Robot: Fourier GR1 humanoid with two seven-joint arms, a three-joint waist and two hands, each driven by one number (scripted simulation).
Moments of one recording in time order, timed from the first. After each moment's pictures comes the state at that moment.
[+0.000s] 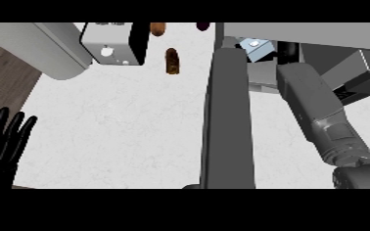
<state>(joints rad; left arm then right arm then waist) 0.25 0.07 0.30 -2.01 0.37 -0.49 -0.09 -1.06 -0.22 -0.31 -0.22 0.17 -0.35 -0.71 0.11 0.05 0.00</state>
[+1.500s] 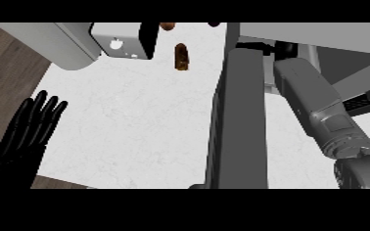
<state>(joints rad) 0.15 0.05 0.19 -2.00 0.21 -0.46 -0.08 -1.14 -0.23 -0.32 -0.09 0.22 -0.57 -0.60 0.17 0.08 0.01</state>
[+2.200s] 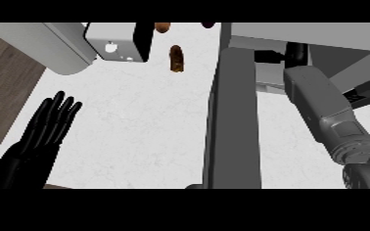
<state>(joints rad) 0.16 0.02 0.13 -2.00 0.16 -0.44 -0.07 -1.08 -0.27 -0.34 -0.09 0.21 -0.49 -0.65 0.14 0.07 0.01</state>
